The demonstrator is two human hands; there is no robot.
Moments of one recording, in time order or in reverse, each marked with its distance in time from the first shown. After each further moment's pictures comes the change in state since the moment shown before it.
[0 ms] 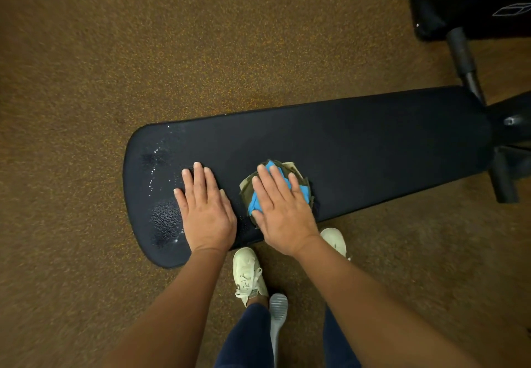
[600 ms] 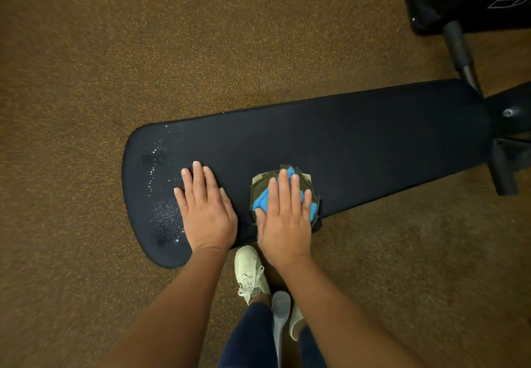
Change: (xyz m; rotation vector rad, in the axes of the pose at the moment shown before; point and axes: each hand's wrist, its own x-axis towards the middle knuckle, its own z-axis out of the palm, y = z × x) left_hand 0.000 -0.001 0.001 0.020 0.009 0.011; right_hand -0.016 -0.036 0.008 0.117 0.080 0.411
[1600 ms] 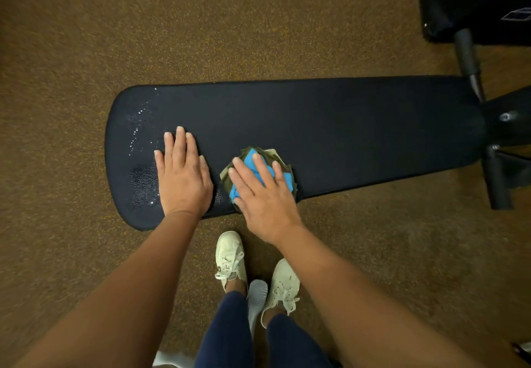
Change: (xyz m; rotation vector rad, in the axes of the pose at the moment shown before) left_hand -0.001 0.001 0.000 0.024 0.032 0.001; right_hand 0.004 0.040 -0.003 -0.093 -0.070 -0.526
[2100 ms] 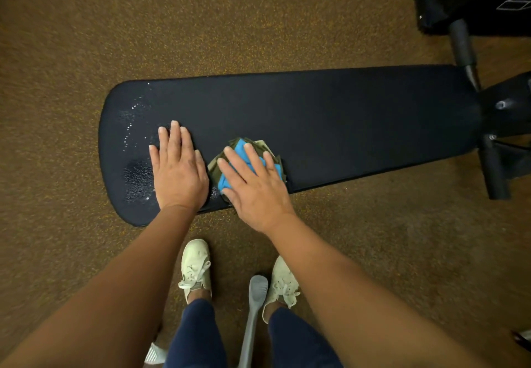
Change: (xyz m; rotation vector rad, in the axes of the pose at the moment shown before) left_hand 0.000 0.000 0.001 0.023 -0.005 0.013; right_hand 0.009 -0.006 0.000 0.043 0.042 0.032
